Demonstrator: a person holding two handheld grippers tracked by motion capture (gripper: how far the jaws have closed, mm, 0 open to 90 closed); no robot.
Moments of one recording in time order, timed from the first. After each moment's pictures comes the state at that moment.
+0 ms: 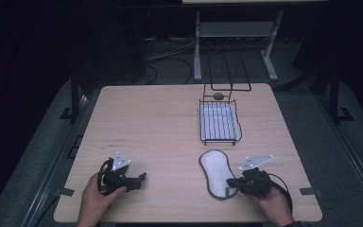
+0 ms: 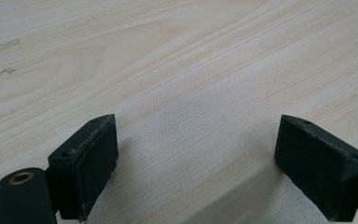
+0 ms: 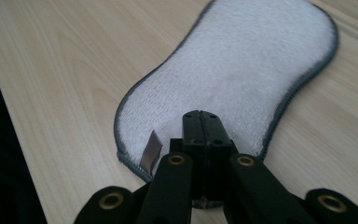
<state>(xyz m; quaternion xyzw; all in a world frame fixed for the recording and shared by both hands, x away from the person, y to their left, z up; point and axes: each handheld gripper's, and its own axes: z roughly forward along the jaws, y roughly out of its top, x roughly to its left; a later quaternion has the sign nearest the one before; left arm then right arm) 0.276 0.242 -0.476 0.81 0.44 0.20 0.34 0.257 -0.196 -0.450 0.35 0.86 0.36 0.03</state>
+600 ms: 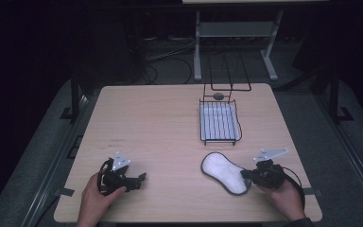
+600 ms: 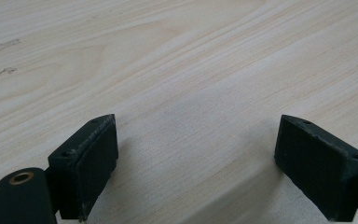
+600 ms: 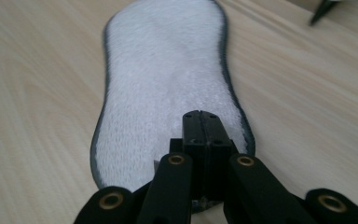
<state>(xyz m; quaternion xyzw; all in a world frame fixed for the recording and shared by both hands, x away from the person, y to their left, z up) 0.276 0.242 -0.476 0.81 0.44 0.20 0.34 0.275 -0.236 -0.449 0.40 0.85 0.34 0.06</state>
